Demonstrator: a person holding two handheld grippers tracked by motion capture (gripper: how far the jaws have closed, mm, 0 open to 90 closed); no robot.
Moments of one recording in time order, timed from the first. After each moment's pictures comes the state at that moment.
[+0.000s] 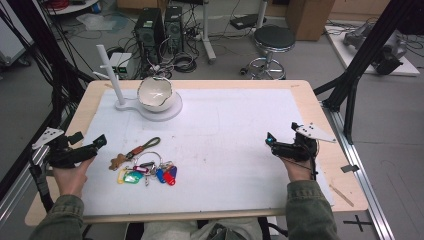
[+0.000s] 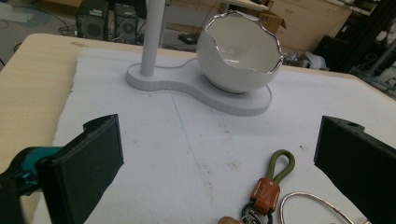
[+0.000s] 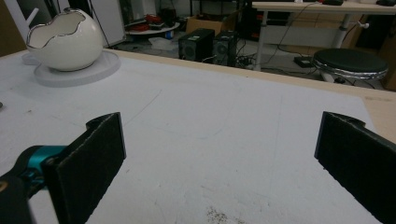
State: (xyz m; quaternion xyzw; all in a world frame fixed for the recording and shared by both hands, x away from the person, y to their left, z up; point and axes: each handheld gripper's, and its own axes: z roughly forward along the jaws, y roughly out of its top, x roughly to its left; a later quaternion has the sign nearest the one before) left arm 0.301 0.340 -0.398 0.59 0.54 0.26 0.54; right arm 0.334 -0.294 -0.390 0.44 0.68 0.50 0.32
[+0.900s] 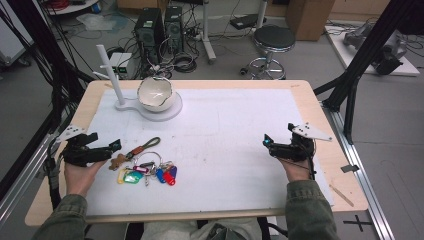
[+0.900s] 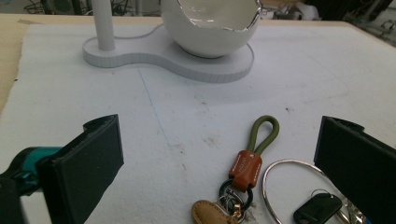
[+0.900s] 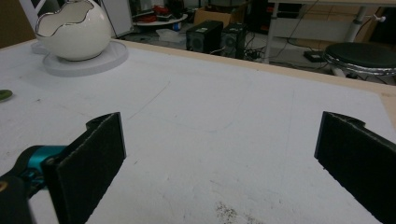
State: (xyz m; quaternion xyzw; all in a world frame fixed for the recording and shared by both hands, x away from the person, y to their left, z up) left arm 0.313 0.312 -0.400 0.66 0.51 0.23 0.49; right arm 0.337 -0.290 -0.393 0.43 0.69 0.50 0.30
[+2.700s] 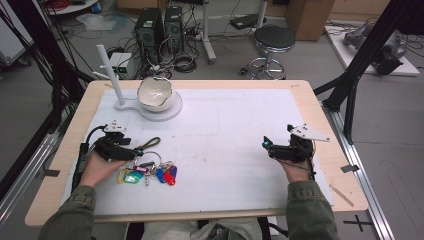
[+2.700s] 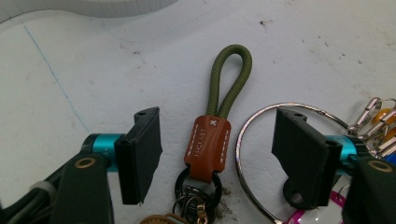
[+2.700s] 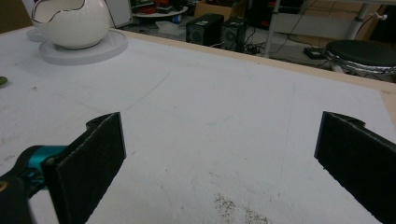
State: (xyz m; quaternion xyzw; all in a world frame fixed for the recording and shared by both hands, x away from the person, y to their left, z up) left arm 0.356 0.258 -0.415 0.82 0.43 0.15 0.35; right arm 0.337 -0.289 -0.396 0.42 0.70 0.48 0.30
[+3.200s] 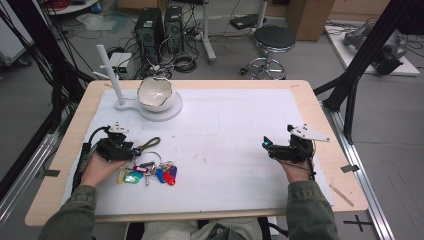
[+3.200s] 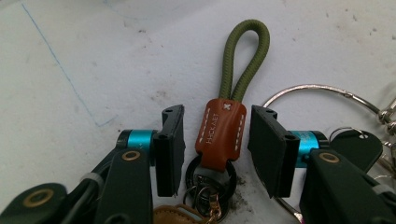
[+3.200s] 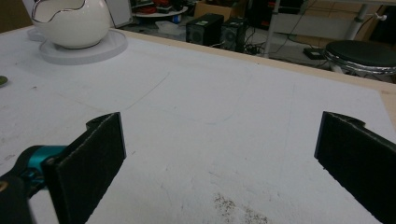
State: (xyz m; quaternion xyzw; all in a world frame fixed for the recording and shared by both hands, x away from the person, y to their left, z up) left arm 0.359 0.256 -0.422 0.83 0.44 0.15 0.31; right arm 0.336 -0.288 -0.396 0.42 0.70 0.48 0.30
